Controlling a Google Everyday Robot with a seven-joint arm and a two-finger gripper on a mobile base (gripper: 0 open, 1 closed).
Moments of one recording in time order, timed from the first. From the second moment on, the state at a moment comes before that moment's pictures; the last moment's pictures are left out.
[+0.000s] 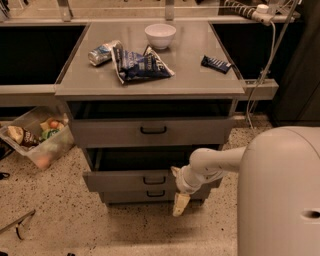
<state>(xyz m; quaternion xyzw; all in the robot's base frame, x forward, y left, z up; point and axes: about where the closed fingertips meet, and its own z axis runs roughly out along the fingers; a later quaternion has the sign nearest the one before) 0.567 -0.067 0.432 -0.70 0.68 0.09 0.20</state>
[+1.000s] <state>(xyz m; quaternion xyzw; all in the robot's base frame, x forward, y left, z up) 0.594 -0.046 0.459 -0.72 0.65 0.06 0.23</state>
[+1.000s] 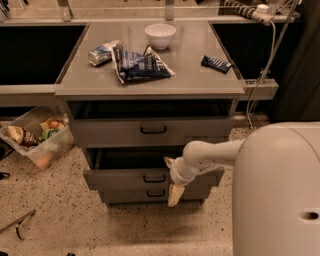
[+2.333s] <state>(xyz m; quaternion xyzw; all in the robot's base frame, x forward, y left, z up) 0.603 -0.041 0.398 -0.73 0.65 0.10 0.19</state>
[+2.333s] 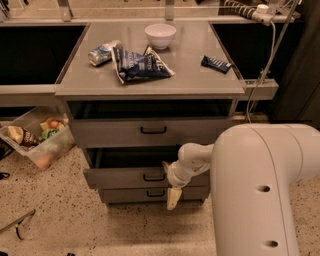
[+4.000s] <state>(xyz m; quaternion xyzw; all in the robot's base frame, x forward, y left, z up) 0.577 -0.045 0.400 -0.73 0.65 0.12 0.17</state>
